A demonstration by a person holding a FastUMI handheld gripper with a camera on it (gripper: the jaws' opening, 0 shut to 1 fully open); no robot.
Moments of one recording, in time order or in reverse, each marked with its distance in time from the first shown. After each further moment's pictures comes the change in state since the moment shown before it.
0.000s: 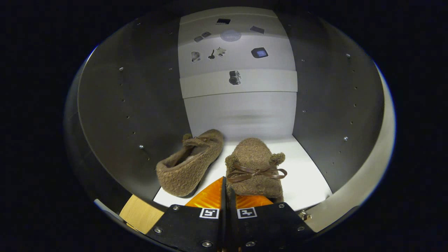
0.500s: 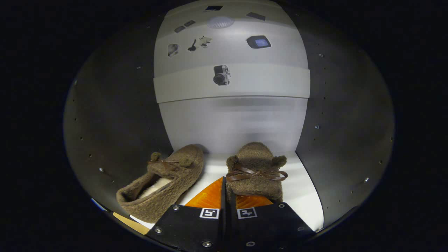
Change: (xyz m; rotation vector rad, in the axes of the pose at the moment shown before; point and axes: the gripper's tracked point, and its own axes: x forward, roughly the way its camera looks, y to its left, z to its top) arm 0.087 -0.037 0.038 -0.022 0.023 -0.014
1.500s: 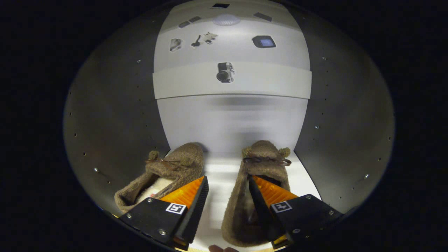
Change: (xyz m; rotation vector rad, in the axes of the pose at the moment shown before) arm -0.016 0.016 -0.005 -0.022 -0.001 -0.068
